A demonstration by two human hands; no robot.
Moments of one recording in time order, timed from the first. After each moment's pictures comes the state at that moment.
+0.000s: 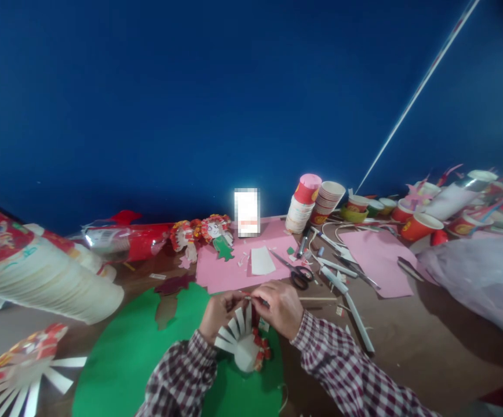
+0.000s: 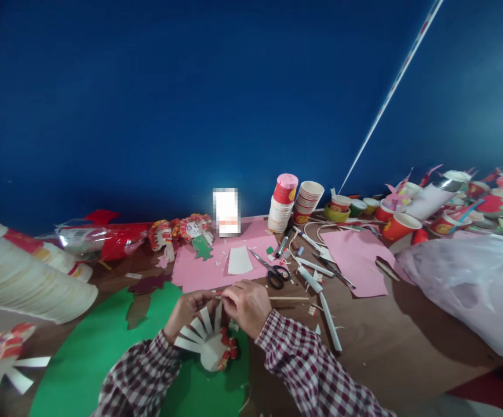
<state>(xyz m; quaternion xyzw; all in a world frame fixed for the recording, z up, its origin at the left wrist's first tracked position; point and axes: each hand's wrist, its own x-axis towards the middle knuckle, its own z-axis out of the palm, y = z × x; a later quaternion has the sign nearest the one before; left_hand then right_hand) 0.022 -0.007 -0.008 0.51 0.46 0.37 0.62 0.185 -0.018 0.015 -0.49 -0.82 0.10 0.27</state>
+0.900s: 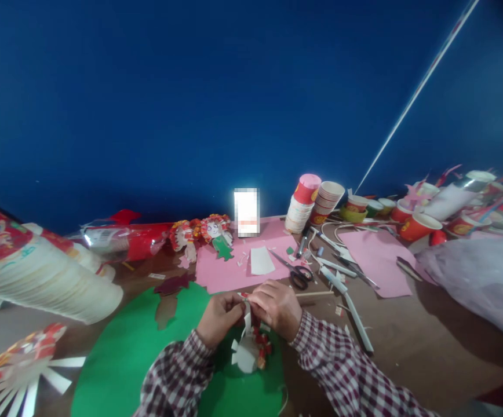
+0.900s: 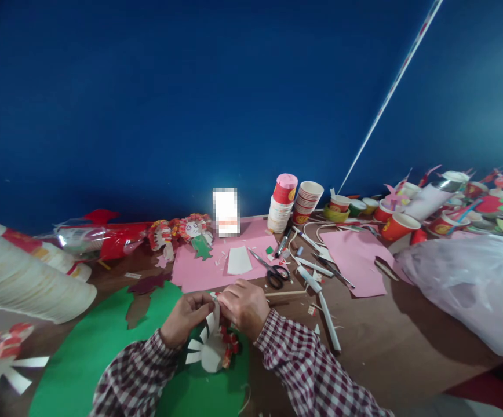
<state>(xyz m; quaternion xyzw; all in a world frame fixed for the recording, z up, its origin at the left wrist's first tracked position) 0.019 -0.009 0.001 0.55 0.46 0.32 0.62 0.186 -0.019 0.019 -0.41 -0.87 0.04 0.28</state>
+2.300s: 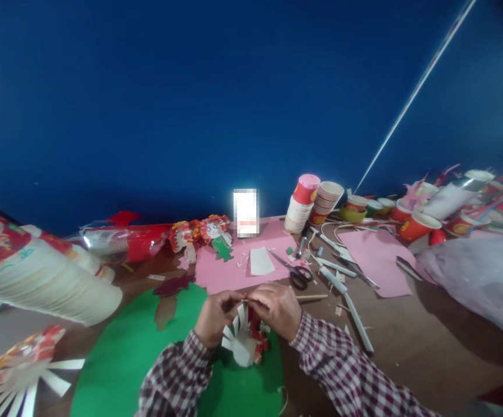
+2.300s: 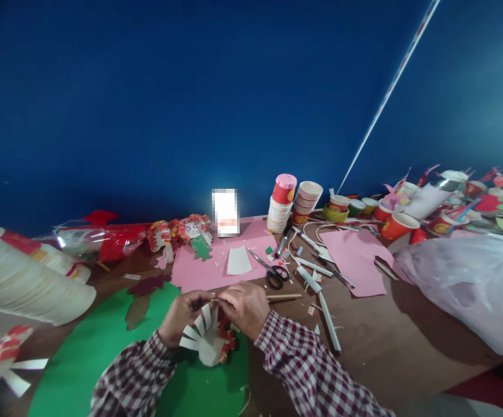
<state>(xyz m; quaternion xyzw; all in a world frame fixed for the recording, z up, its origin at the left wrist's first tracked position) 0.015 -0.006 -0.009 0.54 0.47 0.36 0.60 0.184 -0.019 0.014 -0.46 -0.83 0.09 0.30</state>
